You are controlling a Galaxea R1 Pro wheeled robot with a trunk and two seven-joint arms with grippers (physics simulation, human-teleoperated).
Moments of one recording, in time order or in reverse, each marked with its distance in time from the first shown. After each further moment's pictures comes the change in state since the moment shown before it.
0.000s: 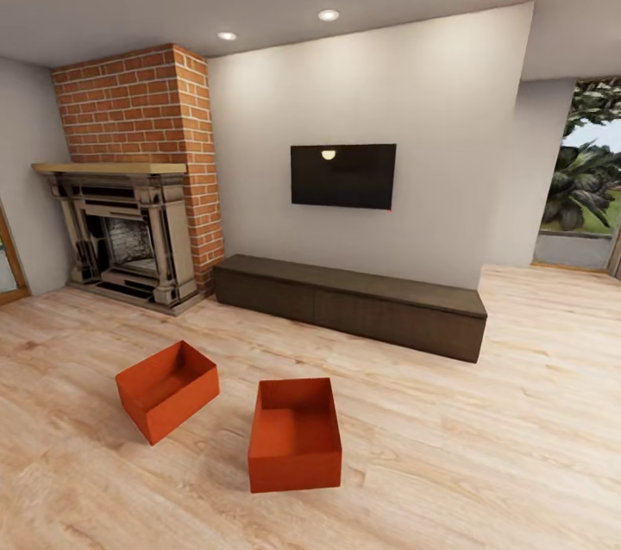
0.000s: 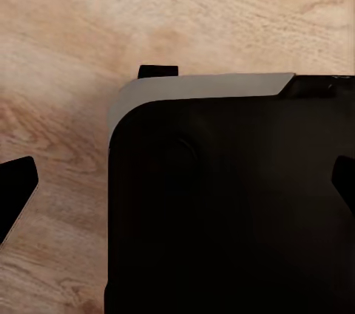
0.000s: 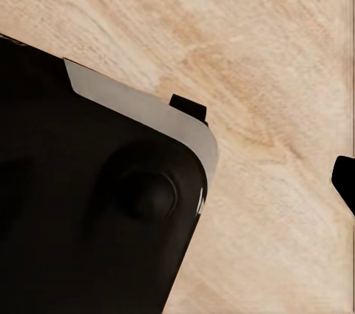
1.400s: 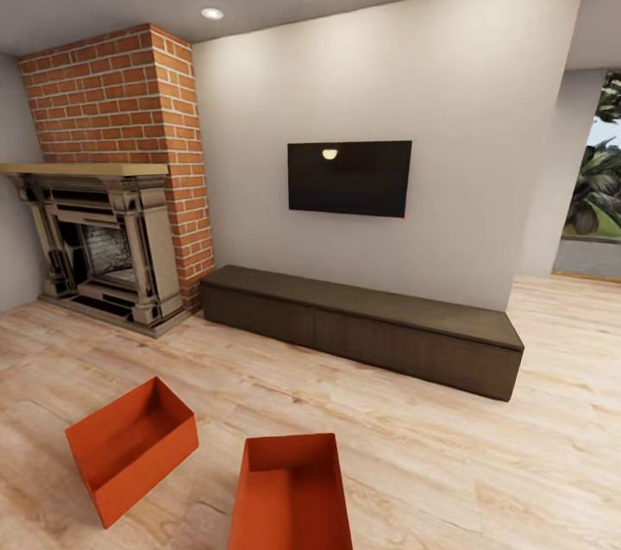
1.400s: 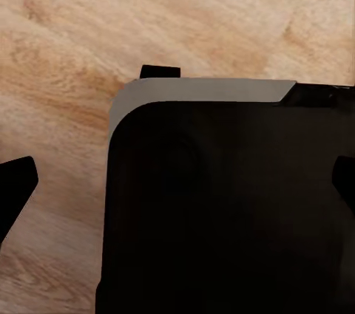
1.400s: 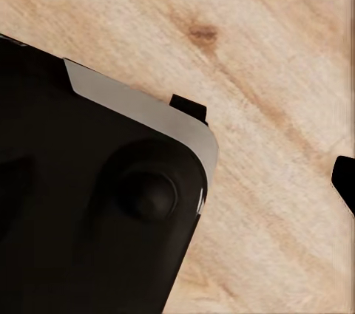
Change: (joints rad) left arm 0.000 0.002 -0.001 0.000 0.053 -0.003 0.000; right arm 0.000 0.000 0.000 0.000 0.000 0.000 0.000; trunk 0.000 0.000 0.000
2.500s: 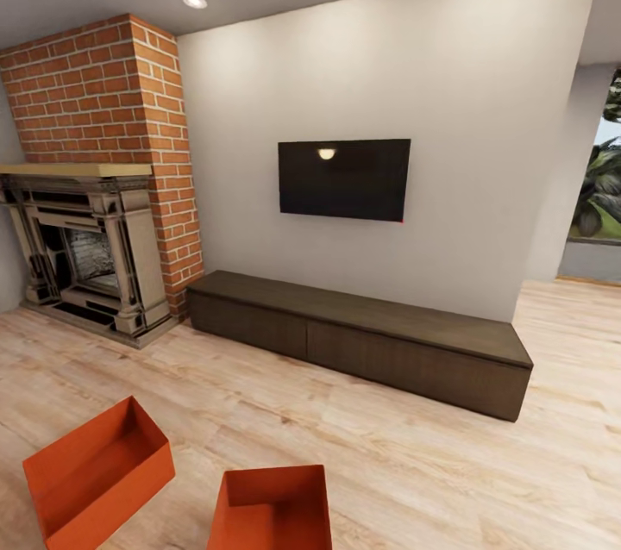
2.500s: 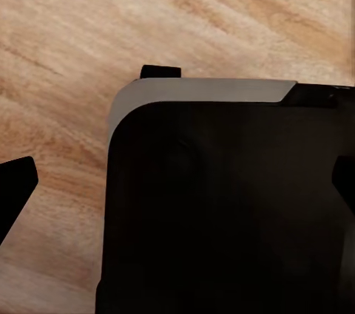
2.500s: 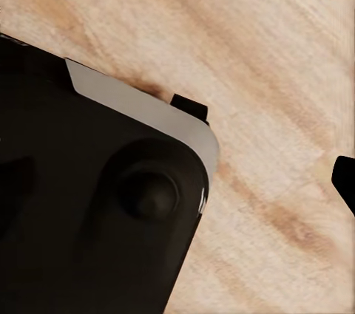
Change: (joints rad) left arm 0.000 0.000 0.000 0.000 0.001 0.000 0.000; right arm 0.000 0.001 0.000 0.000 0.000 0.001 0.001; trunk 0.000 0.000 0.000
